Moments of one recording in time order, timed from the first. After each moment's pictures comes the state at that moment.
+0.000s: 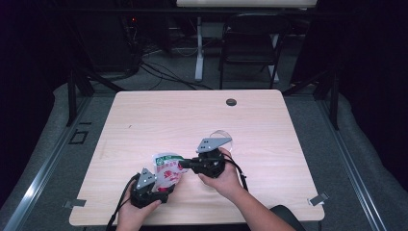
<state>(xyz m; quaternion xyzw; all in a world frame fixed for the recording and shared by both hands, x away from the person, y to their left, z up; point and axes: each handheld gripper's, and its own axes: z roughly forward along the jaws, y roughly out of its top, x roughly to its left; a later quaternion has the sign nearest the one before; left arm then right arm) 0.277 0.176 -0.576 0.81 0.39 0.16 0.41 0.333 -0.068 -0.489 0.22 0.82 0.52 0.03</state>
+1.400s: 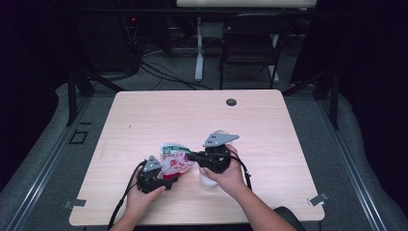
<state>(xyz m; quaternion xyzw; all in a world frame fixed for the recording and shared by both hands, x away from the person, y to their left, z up) 0.327 0.169 -0.587 0.82 0.39 0.12 0.40 0.341 -0.083 -0.487 0.27 0.80 0.53 0.06</state>
